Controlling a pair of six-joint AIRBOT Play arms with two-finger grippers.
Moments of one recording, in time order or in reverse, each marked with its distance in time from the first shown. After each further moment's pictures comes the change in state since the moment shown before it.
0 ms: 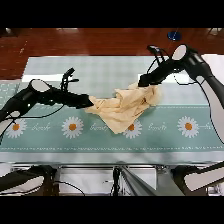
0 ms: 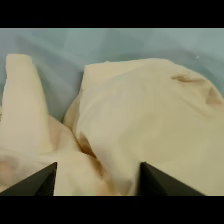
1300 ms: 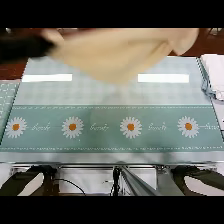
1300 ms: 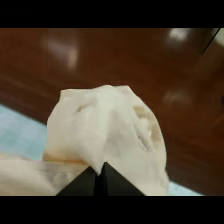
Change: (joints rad) left arm 0.232 0.392 0.460 -0.001 -0.024 0.005; right arm 0.000 0.421 0.420 -0.339 -0.156 0.064
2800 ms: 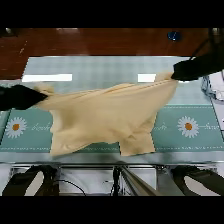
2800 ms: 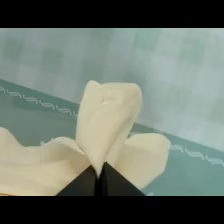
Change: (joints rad) left arm 0.089 0.236 -0.310 0.196 -0.403 -0.249; right arm 0.000 0.101 -0.467 0.146 0.373 0.201
